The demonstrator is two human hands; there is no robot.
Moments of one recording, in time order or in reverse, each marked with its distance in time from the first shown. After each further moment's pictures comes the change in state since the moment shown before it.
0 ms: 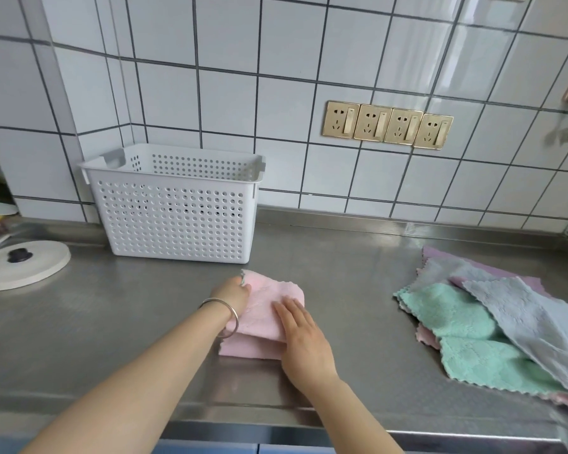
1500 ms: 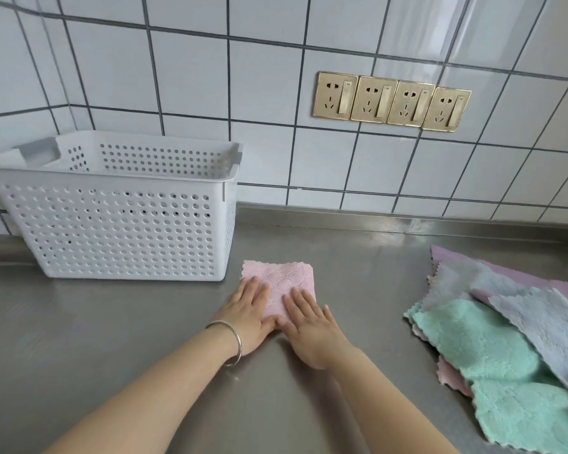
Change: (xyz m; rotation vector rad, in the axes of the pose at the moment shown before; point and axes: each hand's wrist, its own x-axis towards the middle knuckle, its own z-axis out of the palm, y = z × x) left_hand 0.072 0.009 0.064 0.680 -0.127 0.477; right_hand 0.089 0.073 0.004 -0.039 -0.533 0.188
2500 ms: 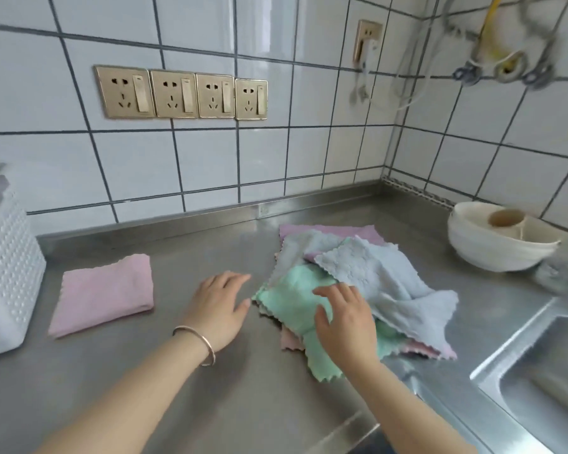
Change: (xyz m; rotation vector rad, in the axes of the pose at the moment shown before) left_hand 0.035 0.186 -0.016 -0.147 0.219 0.472; right_hand -0.147 0.169 -0.043 -0.026 1.008 0.394
